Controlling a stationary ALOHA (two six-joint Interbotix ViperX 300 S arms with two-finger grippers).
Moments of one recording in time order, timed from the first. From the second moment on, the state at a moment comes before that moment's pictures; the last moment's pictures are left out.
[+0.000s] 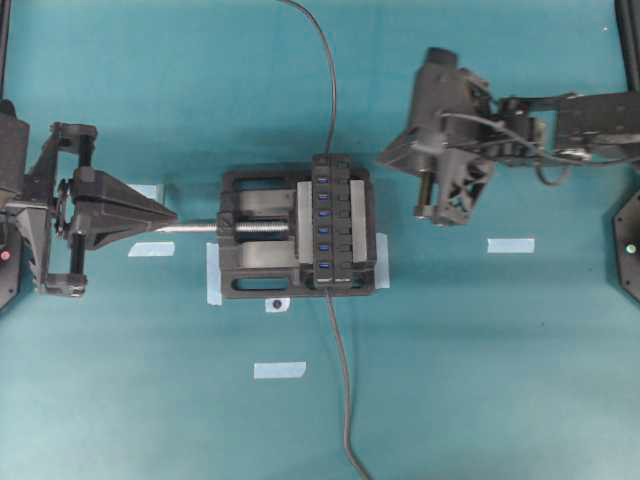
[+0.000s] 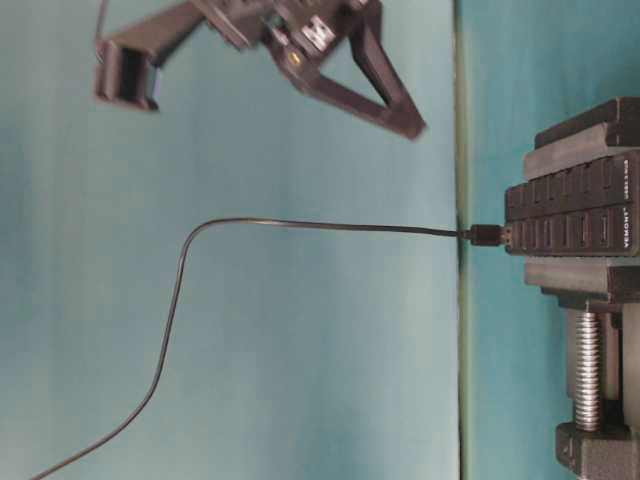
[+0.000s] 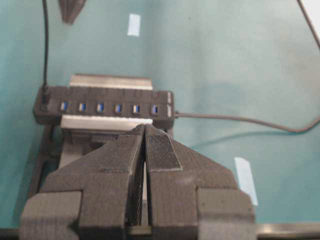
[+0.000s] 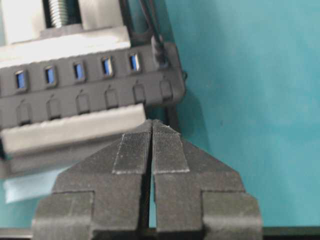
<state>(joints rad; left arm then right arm) -0.01 -0.73 1.09 0.01 -0.07 -0.07 -0.20 -0.16 0.74 -0.13 0.20 0.08</state>
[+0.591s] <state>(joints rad) -0.01 -0.73 1.09 0.01 -0.07 -0.08 -0.21 -0.05 0.66 -0.19 0.18 0.08</state>
